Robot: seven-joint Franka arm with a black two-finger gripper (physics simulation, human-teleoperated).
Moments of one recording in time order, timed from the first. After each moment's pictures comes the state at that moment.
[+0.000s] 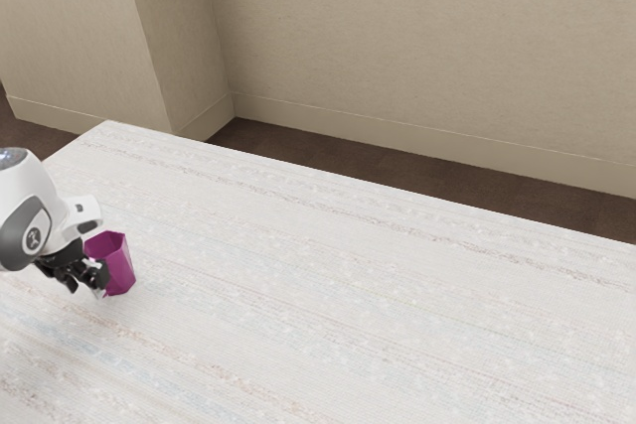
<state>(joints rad) 0.15 -0.06 0.33 -2.62 0.08 2.72 0.20</state>
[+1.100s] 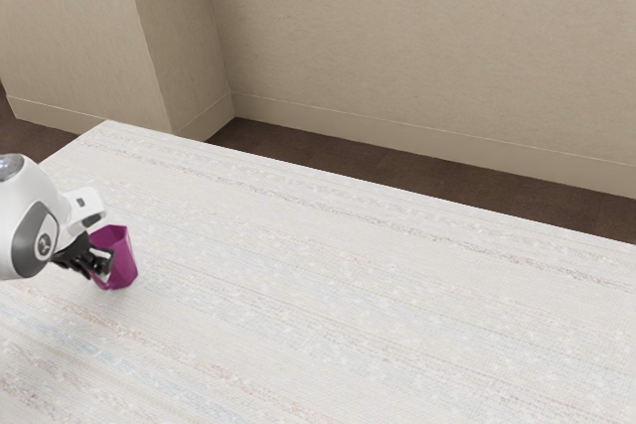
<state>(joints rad) 0.14 0.00 0.33 -2.61 -0.02 2.93 0.20</state>
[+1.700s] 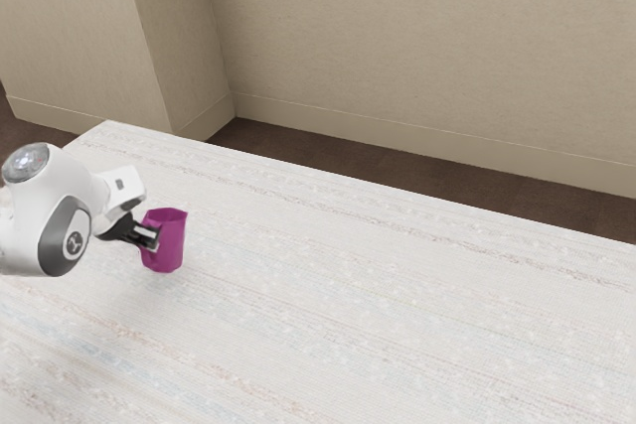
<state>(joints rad) -0.06 -0.10 0.33 -2.65 -0.05 3.06 0.21</state>
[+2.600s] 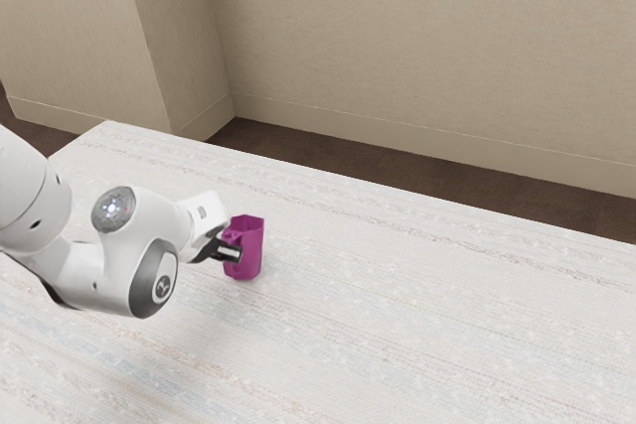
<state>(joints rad) -0.29 0.16 0.22 -2.58 -0.27 3.38 0.13</state>
